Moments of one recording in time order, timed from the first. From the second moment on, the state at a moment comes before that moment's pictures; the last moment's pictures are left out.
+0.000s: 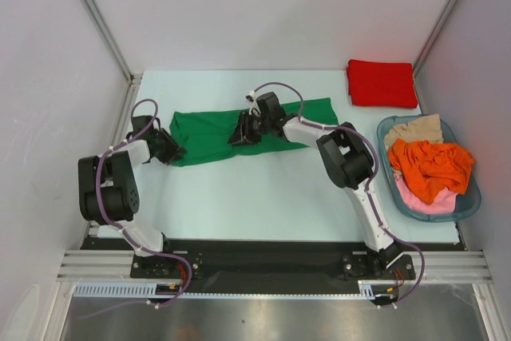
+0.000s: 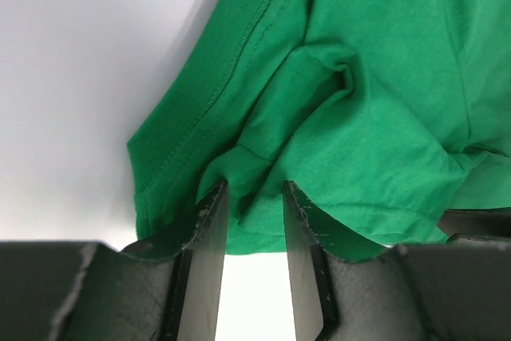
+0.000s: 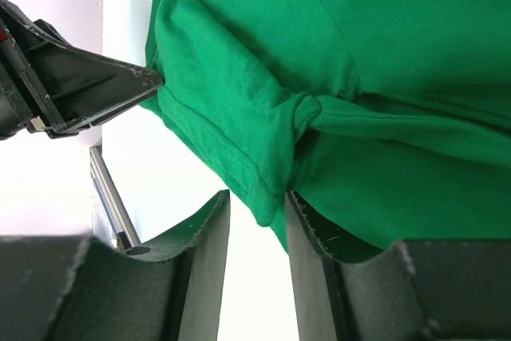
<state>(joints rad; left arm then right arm) 0.17 1.68 0.88 -0.18 0.26 -0.63 0.62 2.36 1.74 -0.03 -0.58 0.70</state>
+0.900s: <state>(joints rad) 0.12 1.56 0.82 -0.12 0.33 -0.67 0.62 2.40 1.76 -0.03 -0.61 0.71</state>
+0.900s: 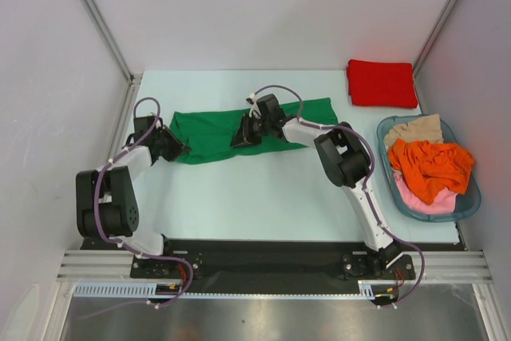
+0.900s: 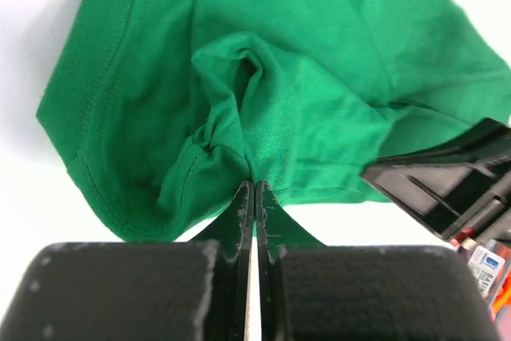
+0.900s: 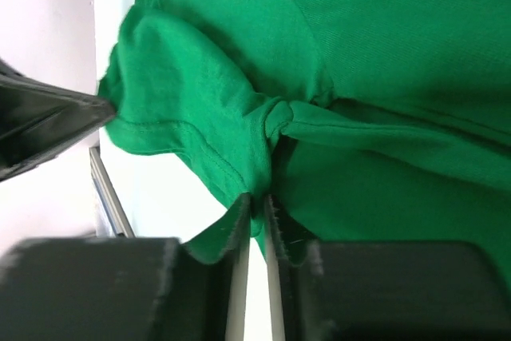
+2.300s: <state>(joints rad) 0.12 1.61 0.86 -0.20 0.22 -0.65 0.59 2.40 1.77 0.01 -0.65 0.73</state>
